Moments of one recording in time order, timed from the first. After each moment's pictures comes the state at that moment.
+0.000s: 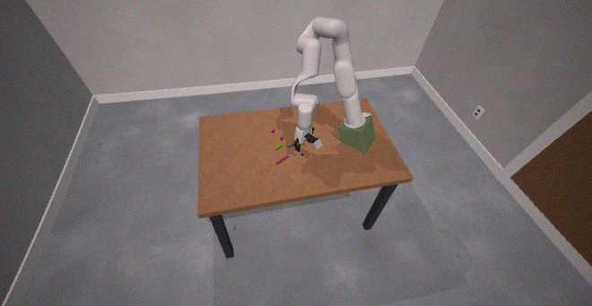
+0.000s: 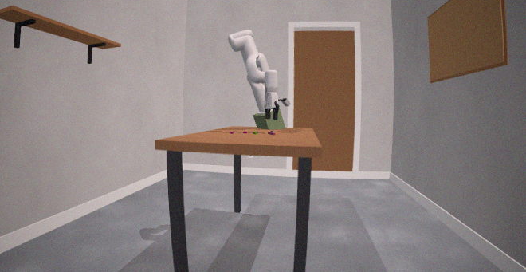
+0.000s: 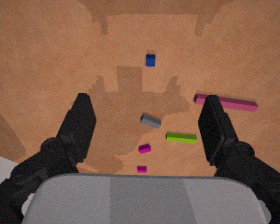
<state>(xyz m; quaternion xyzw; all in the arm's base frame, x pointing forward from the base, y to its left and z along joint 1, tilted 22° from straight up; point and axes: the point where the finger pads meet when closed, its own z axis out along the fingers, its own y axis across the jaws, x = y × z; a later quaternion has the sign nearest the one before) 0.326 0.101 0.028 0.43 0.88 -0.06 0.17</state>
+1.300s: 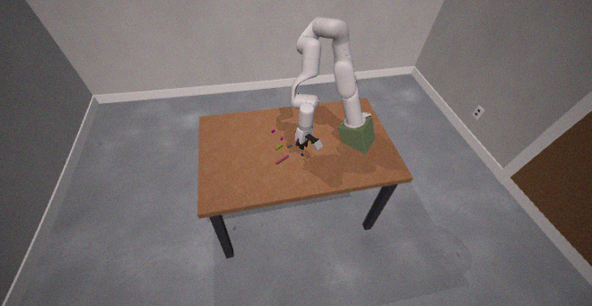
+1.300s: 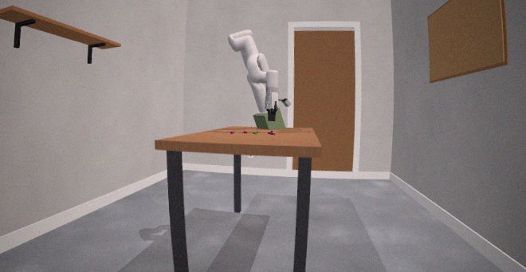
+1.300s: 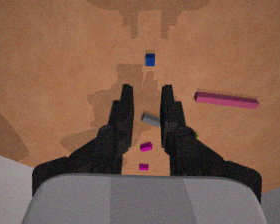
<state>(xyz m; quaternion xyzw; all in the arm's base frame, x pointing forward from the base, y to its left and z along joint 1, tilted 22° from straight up) 0.325 0.101 0.028 0.43 0.88 -0.06 0.19</state>
